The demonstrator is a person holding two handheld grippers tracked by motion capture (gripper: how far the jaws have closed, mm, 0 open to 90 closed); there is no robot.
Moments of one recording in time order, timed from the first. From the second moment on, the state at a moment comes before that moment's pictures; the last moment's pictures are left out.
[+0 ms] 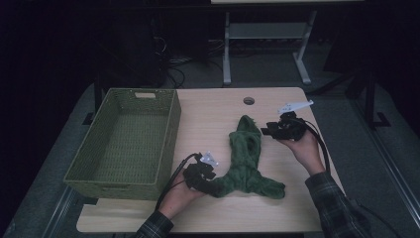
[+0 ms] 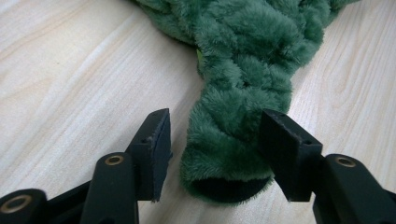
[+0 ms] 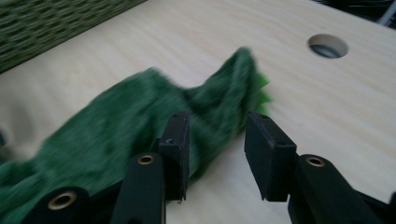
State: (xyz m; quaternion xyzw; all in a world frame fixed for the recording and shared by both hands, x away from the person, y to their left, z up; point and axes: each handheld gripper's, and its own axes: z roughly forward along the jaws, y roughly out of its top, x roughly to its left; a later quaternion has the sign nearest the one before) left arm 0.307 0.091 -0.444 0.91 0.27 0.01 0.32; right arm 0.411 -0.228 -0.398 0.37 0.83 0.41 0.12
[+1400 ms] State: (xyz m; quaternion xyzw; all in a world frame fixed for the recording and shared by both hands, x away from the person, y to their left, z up) left arm 0.306 0.092 -0.444 0.91 0.26 0.01 0.31; right arm 0.373 -0.141 -0.443 0.34 0.87 0.35 0.11
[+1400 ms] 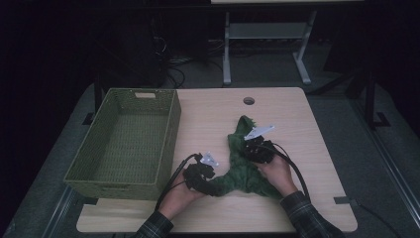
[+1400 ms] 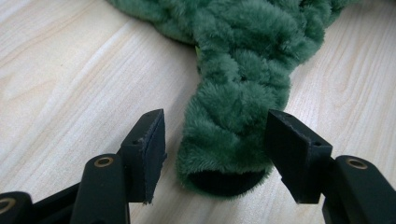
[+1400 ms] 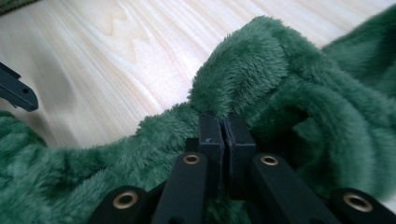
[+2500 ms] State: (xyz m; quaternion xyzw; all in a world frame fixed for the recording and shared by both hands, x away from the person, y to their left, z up) left arm 0.306 0.094 -0.438 0.91 0.27 0.02 0.32; right arm 0.350 -0.209 -0.435 0.38 0.84 0.36 0.13
